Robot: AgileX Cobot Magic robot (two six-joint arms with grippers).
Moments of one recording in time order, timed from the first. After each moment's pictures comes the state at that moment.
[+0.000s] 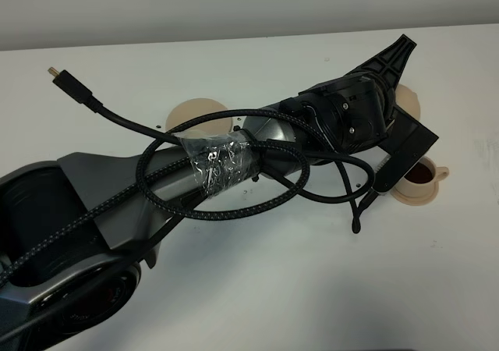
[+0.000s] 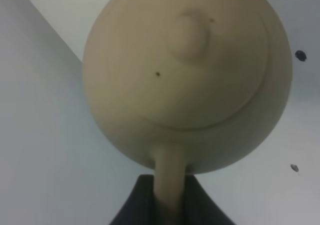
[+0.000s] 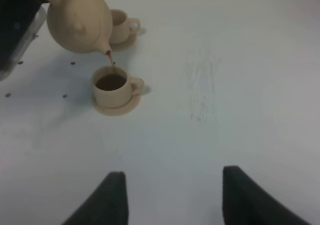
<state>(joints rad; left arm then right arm) -0.95 2.27 -1.86 0.83 0.53 0.92 -0.07 -0.01 -0.49 0.10 1.09 -0.11</state>
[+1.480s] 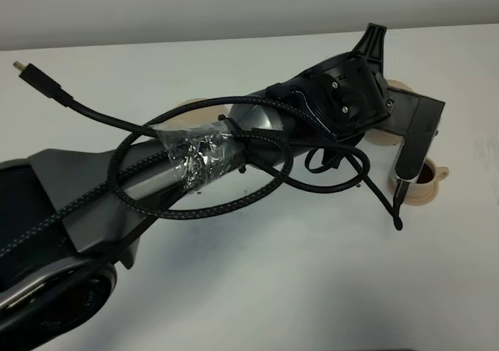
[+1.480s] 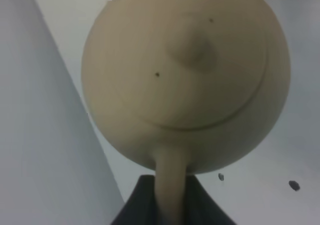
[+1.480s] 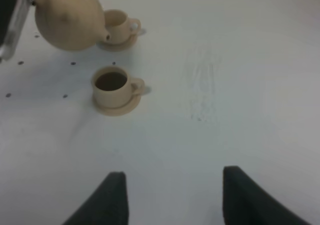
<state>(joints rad) -0.95 2.21 -1.86 0.64 0.65 0.68 -0.07 -0.01 -0.49 0.10 1.09 -0.11</state>
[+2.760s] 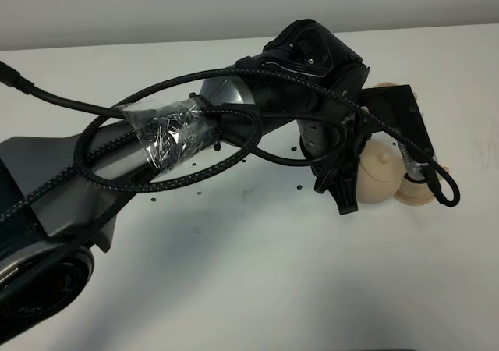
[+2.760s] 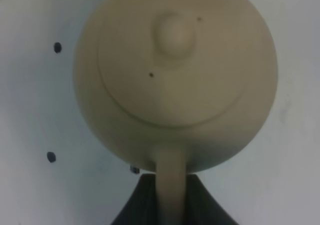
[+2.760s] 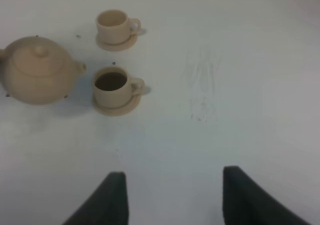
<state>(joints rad) -0.89 2.18 -1.86 0.11 0.95 0.49 -0.07 -0.01 -0.49 0.10 1.09 -0.11</state>
